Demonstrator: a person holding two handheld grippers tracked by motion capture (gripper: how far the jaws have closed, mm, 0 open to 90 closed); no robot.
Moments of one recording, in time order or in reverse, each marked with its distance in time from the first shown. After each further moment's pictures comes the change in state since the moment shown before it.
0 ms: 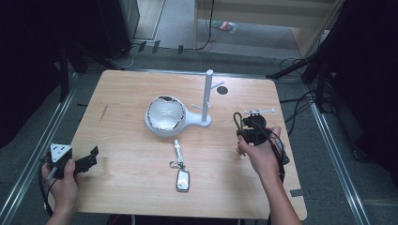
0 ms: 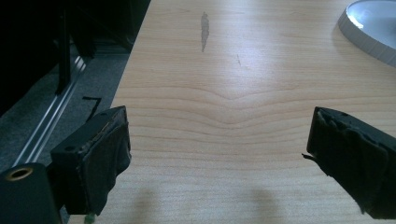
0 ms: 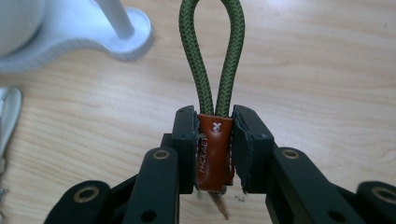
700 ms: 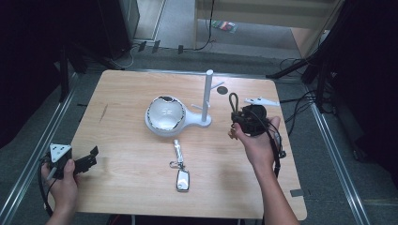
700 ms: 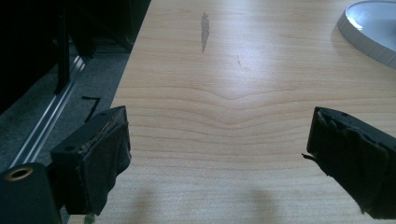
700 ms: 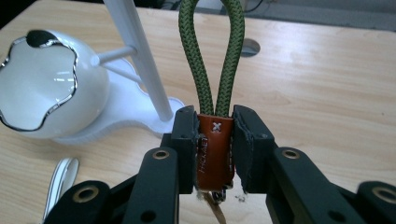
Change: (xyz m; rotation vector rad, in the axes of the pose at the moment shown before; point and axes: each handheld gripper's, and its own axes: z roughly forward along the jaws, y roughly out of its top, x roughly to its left) left arm 0.001 0.000 0.000 -0.001 -0.001 -0.003; right arm 0.015 0.025 -0.025 -0.266 0.081 -0.007
